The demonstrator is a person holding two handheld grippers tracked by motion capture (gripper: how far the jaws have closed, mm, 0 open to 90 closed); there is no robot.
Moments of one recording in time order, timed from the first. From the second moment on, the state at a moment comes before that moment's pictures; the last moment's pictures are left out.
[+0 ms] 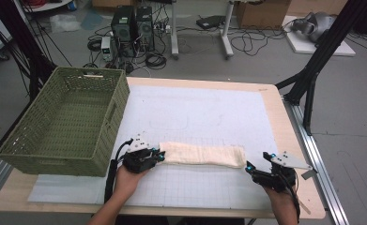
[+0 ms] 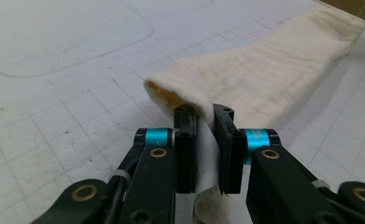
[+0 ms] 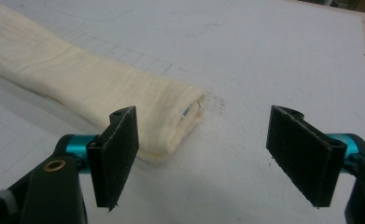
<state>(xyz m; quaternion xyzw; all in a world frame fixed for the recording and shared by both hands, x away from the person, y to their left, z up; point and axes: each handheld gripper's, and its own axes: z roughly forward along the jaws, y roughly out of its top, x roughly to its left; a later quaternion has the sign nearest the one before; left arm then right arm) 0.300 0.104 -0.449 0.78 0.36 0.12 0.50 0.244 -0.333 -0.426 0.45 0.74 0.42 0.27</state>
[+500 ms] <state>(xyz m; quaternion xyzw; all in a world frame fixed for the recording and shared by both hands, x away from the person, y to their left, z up) 0.299 0.102 -0.450 0.78 0.36 0.13 0.49 0.273 -0.313 -0.443 0.45 0.76 0.41 0.23</state>
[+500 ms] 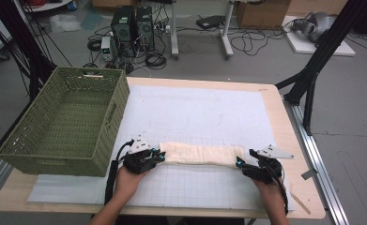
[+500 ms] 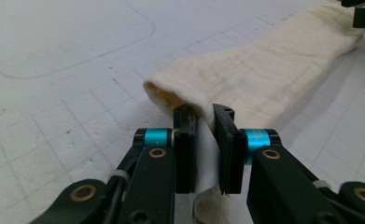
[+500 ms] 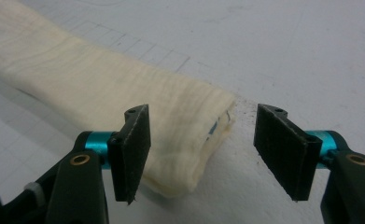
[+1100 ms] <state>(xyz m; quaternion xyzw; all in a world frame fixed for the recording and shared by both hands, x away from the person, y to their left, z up) 0.298 0.100 -0.450 0.79 0.35 0.14 0.49 0.282 -0.303 -0.452 0.47 0.77 0.39 0.18</state>
